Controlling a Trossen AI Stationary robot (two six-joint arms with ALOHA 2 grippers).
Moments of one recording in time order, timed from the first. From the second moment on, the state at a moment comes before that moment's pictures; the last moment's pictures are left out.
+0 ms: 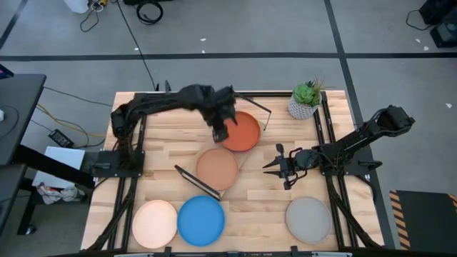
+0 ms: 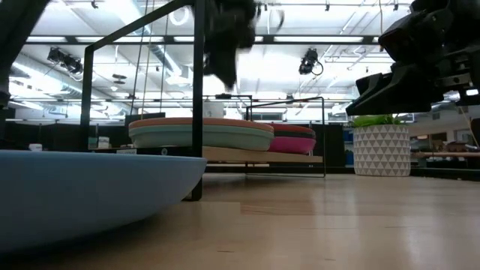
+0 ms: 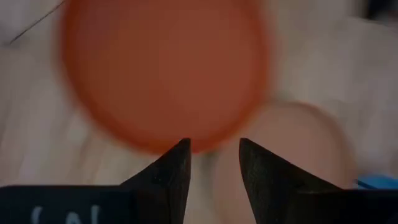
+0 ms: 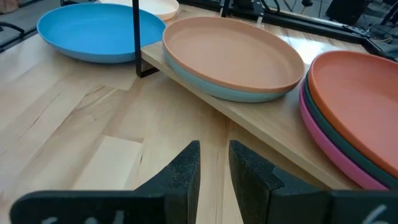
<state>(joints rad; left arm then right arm) 0.29 1.90 1.83 -1.12 0.17 -0.04 0.29 1.17 0.21 0.57 0.21 -0.10</state>
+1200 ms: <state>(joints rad) -0.77 1.70 1.26 -0.72 -0.15 -1.19 0.26 1.17 0.21 0.79 0.40 -0.48</state>
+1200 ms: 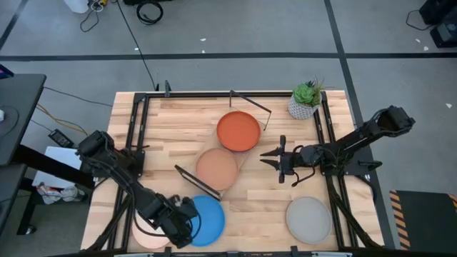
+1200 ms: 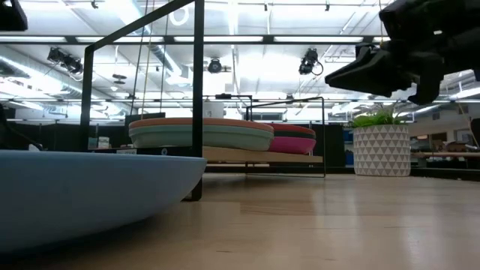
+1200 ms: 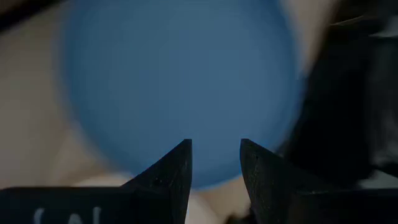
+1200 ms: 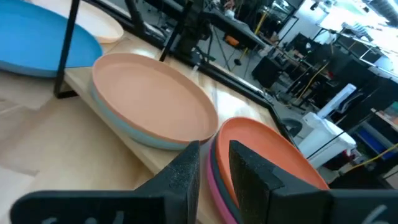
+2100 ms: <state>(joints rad) -0.79 2.07 1.58 -0.63 -0.18 -0.98 0.12 1.17 0.21 0.82 0.26 -0.47</state>
